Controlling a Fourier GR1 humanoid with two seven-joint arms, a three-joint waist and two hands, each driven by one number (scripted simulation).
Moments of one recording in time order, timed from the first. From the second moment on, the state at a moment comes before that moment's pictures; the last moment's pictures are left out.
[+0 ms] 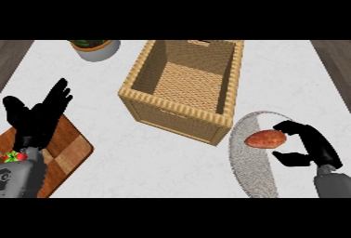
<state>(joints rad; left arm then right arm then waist) -0.20 0.29 0.14 -1.39 0.09 -0.04 0.22 -0.13 -0.33 -0.07 -1.18 0.65 0.10 -0.02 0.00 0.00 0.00</state>
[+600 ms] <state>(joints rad) -0.21 0.27 0.14 -1.38 0.07 -0.05 0.21 -0.18 -0.18 0.11 -1.20 0.82 0.05 0.05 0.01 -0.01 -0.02</state>
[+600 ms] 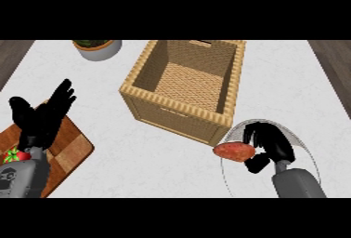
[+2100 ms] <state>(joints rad) -0.28 0.24 0.09 -1.33 0.04 -0.06 0.23 -0.63 0.00 0.93 -1.57 0.87 -0.60 0.98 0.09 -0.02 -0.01</state>
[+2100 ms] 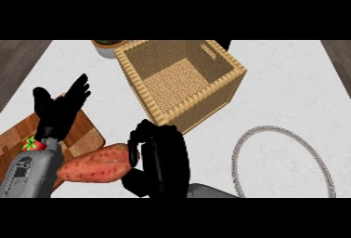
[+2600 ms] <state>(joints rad) -0.30 0.25 0.10 -1.32 0.04 -0.06 0.23 -0.97 -0.01 0.81 -1.47 0.93 -0.53 1.14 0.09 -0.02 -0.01</state>
